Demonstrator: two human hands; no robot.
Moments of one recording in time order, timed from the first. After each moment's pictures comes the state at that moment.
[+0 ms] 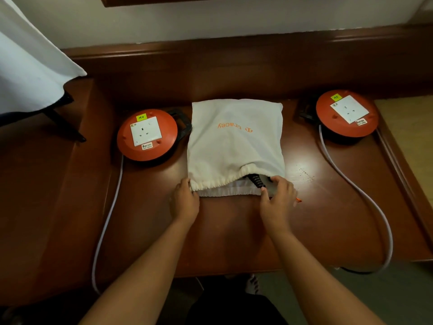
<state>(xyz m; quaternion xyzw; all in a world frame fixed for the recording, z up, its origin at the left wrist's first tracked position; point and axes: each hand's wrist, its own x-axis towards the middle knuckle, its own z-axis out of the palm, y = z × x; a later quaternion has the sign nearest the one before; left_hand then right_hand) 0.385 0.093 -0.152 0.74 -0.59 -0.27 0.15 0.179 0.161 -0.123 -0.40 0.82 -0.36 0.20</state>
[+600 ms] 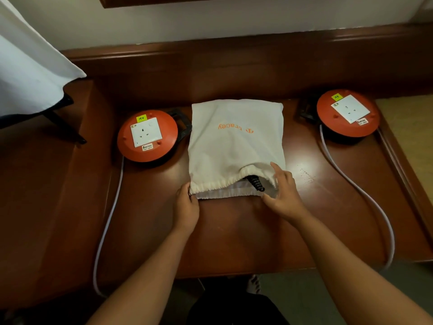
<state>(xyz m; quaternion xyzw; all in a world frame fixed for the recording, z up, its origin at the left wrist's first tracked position) 0.388 0.109 -0.158 0.71 -0.54 -0.36 0.26 0.125 0.149 -0.119 -0.55 0.71 -0.25 0.36</state>
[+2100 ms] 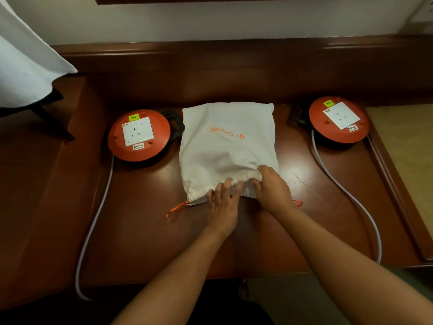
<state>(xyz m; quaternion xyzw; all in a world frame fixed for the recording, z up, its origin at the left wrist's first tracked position) 0.287 0.133 -0.158 0.55 -0.82 -0.08 0.10 0.134 0.119 -0.105 -0.63 0.74 -0.16 0.19</state>
